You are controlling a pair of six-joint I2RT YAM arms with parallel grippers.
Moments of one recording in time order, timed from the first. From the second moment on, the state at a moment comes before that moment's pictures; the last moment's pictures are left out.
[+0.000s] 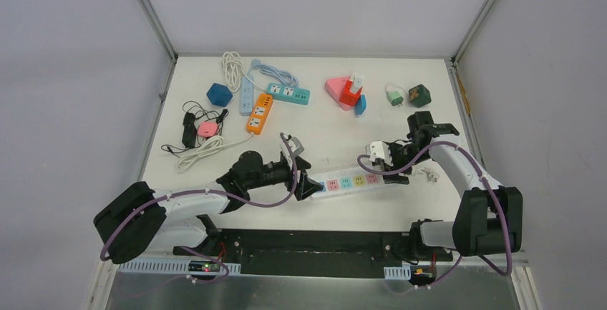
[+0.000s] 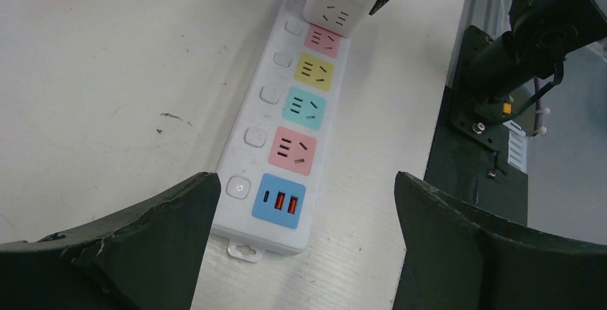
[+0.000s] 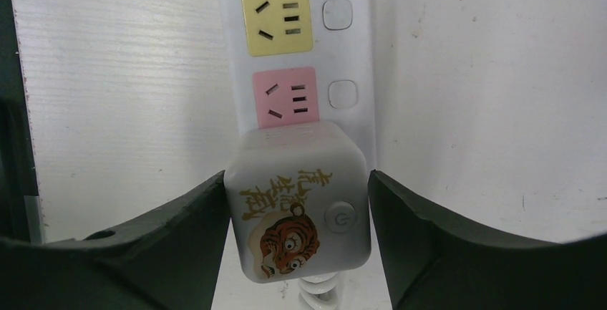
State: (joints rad) left arm -0.86 1.18 0.33 0.79 0.40 -0.31; right arm 0.12 1.31 0.87 -1.05 -0.61 -1.61
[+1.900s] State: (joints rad) left arm -1.03 1.62 0.49 0.85 0.32 0.26; right arm 0.33 1.26 0.84 -0.99 -0.61 -1.47
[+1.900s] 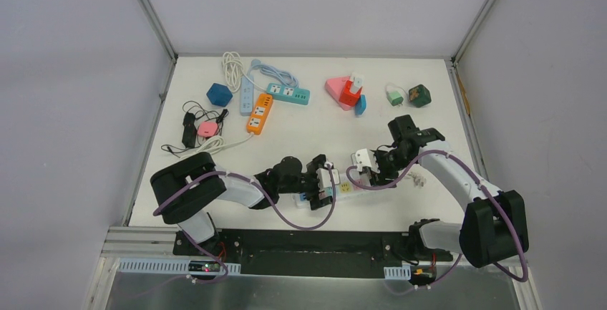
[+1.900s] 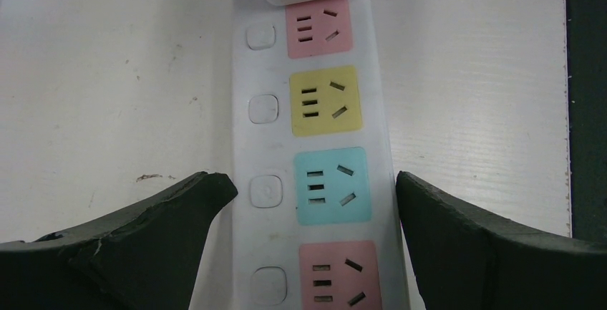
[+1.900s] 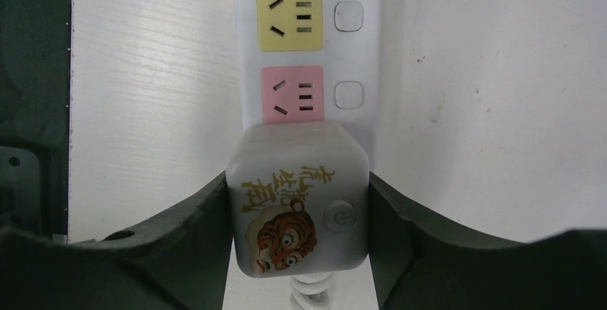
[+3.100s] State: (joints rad) left arm -1.03 1.63 0.41 0.93 0.31 0.26; right arm 0.33 1.26 0.83 -0.98 -0.61 -1.47
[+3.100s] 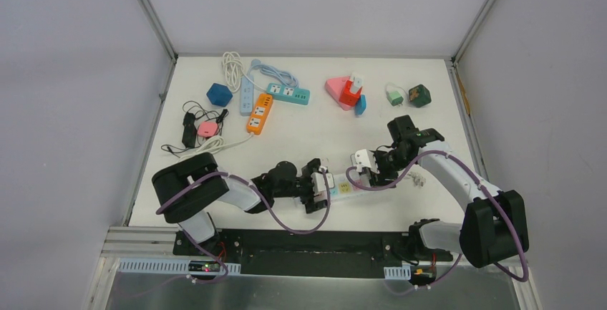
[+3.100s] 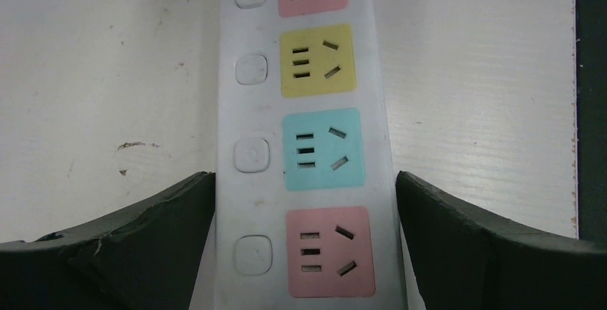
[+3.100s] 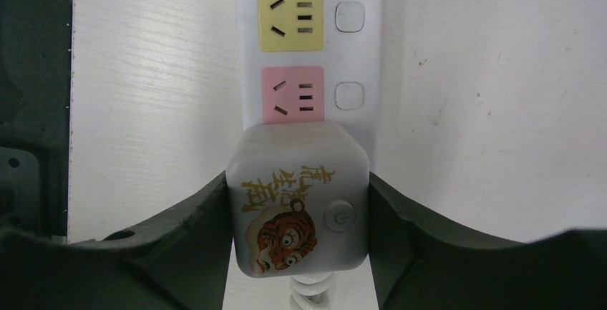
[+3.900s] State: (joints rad) left arm -1.03 1.64 0.48 0.84 0.28 0.25; right arm 0.37 1.24 0.82 -0.95 -0.55 -1.41
